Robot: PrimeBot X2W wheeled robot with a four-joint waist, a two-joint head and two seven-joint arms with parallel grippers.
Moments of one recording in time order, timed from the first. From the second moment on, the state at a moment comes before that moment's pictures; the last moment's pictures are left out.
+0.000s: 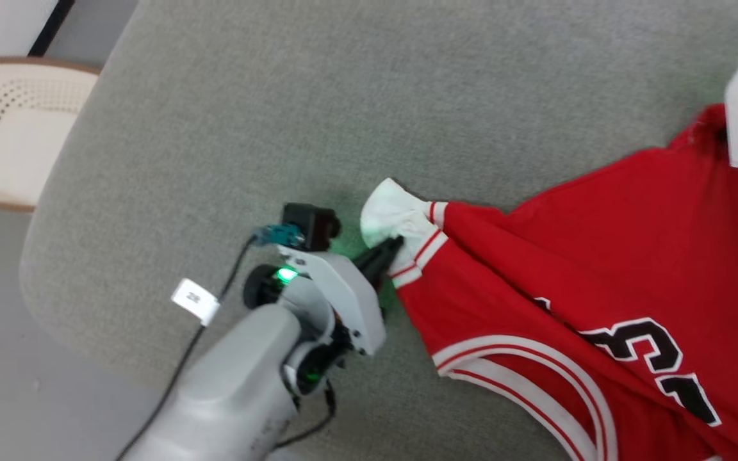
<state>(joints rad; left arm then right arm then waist) -0.71 0.17 -0.76 0.60 -0.92 -0.04 0.02 -1.09 -0.41 0.21 0.70 0.38 0.13 1.09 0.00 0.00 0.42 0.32</state>
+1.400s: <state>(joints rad) -1.49 0.48 -0.69 0.91 -0.80 -0.05 0.24 -1.09 -0.37 0.27 0.49 0.36 0.13 0.35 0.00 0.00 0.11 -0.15</state>
